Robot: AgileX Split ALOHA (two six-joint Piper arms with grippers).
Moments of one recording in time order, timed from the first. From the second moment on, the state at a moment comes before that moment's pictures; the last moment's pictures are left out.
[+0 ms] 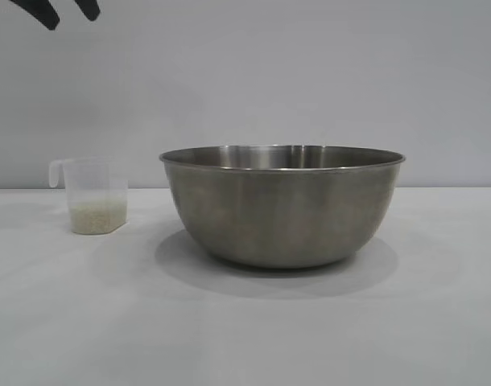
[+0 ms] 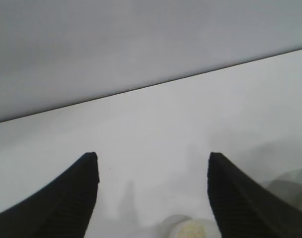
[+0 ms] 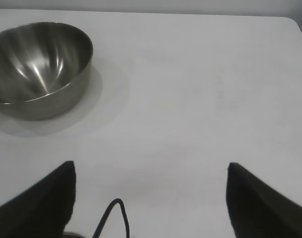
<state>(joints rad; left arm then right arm) -0.04 1.81 -1.70 -0.31 0.77 0.36 0.05 -0.02 -0.49 0.11 1.14 -0.09</state>
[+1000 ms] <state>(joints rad) -0.04 1.62 -1.70 0.15 1.09 0.00 0.05 -0.02 -0.49 0.11 1.14 -0.09</state>
